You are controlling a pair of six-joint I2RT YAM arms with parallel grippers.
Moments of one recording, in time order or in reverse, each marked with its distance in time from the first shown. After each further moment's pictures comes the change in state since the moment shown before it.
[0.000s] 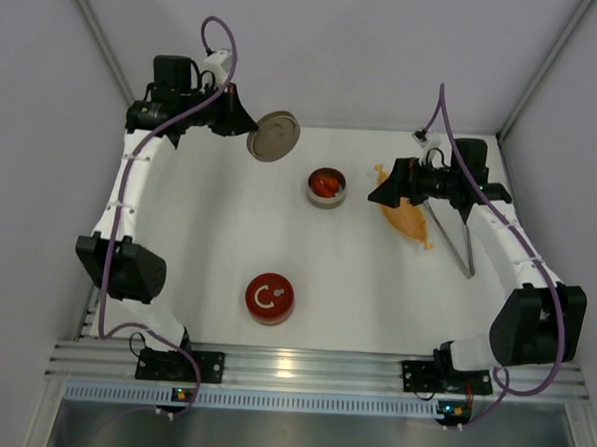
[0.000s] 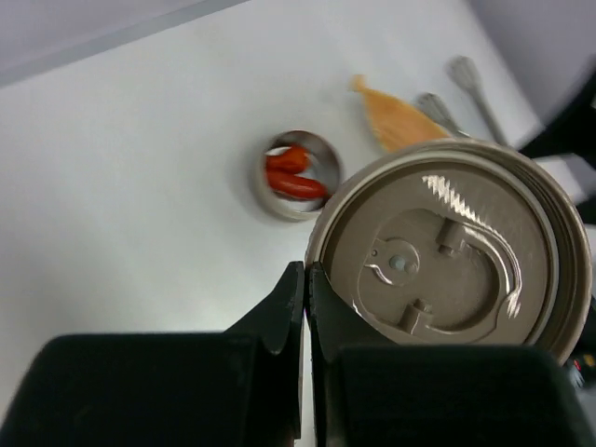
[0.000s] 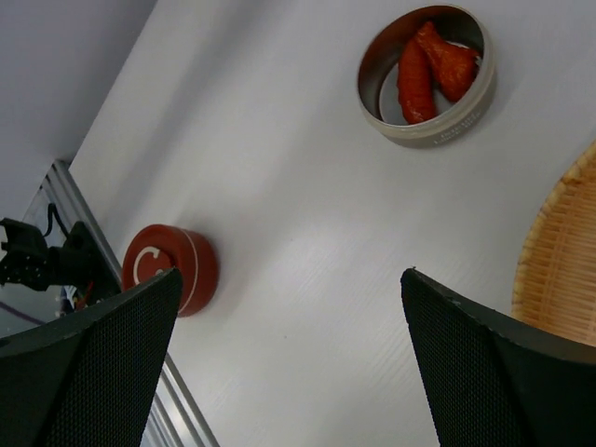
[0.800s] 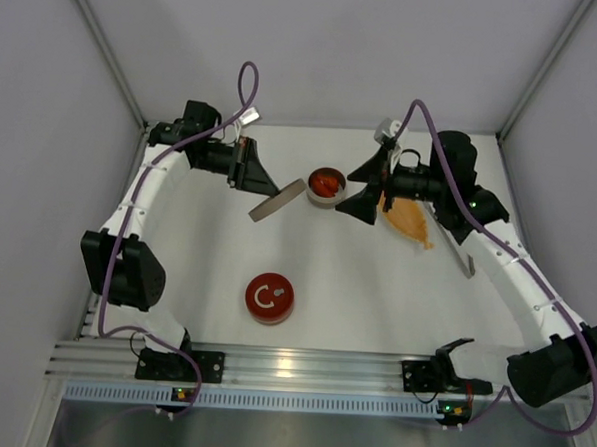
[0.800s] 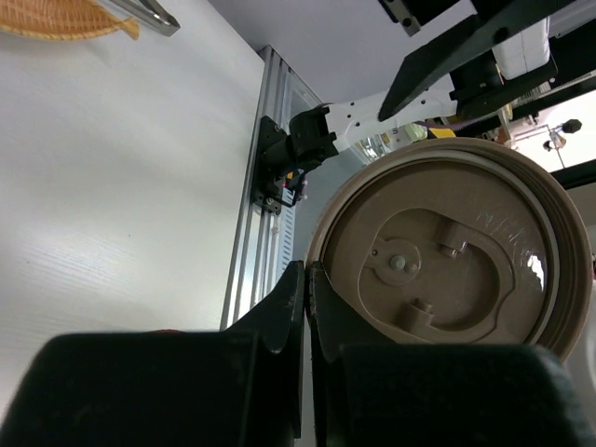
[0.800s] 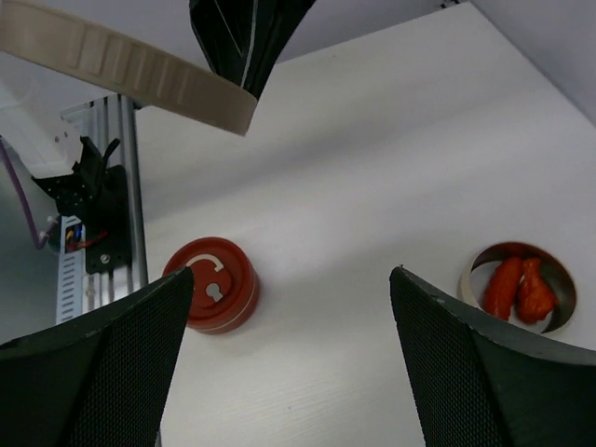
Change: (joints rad) left arm -0.050 -0.106 -0.280 -0.358 0.836 0.266; right arm 0.285 -0.200 0.022 0.150 -0.109 -0.161
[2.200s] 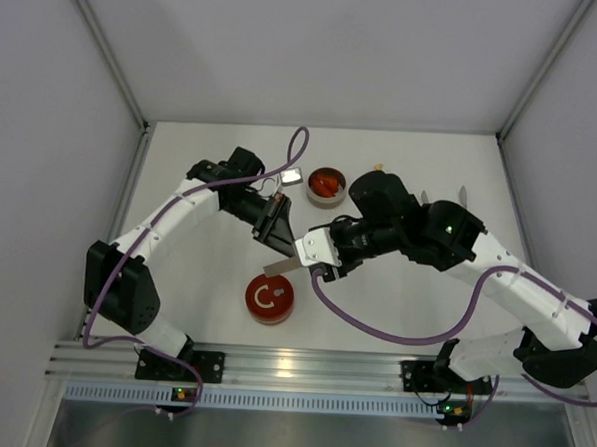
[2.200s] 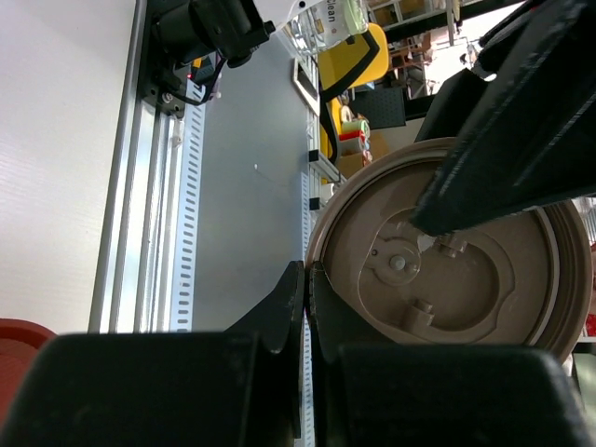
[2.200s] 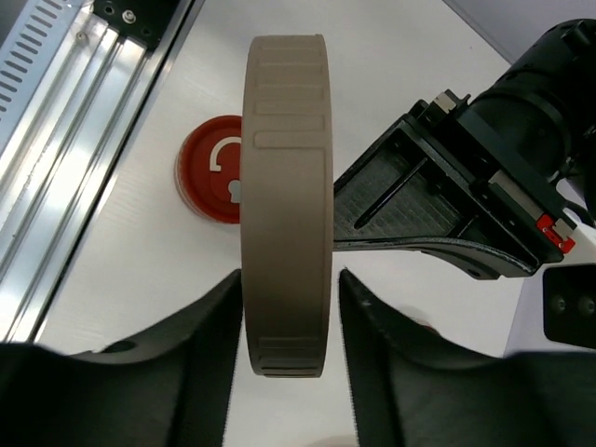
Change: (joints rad) left arm -0.275 -0.131 -0.330 0.028 -0.015 -0.084; right arm 0.653 0.063 0.357 -0.692 0.460 -0.879
